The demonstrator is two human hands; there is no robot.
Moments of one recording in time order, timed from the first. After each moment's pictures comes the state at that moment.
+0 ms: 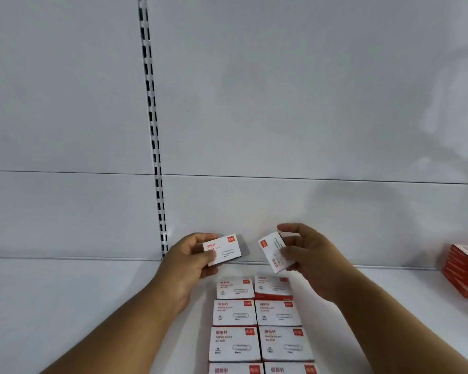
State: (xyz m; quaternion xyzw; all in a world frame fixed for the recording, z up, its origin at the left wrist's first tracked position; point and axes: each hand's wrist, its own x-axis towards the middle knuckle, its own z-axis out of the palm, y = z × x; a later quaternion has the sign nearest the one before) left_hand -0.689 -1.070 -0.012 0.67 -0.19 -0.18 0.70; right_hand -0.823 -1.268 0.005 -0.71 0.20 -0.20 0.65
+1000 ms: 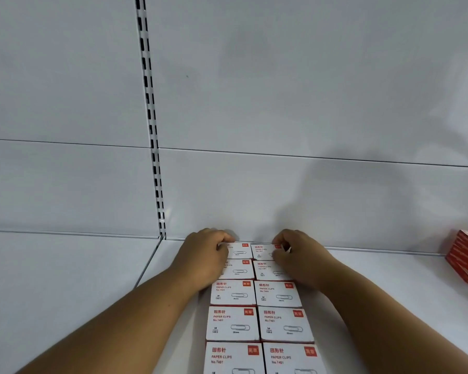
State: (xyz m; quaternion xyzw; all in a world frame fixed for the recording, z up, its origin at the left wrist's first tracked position) left_hand -0.685 -1.093 -0.034 0.86 -0.38 -0.01 0.34; right_hand -0.809 -1.264 -0.019 -0.93 0.25 -0.09 0.25
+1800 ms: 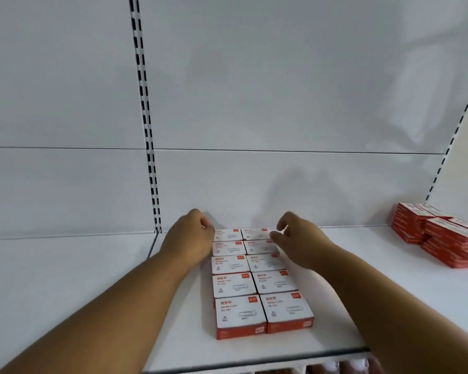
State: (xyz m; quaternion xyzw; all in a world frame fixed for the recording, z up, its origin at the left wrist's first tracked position) left_hand -0.699 -1.067 -0.013 0.87 -0.33 0.02 0.36; right_hand -0.855 -1.232 -0.005 -0.91 0.33 -0.15 0.21
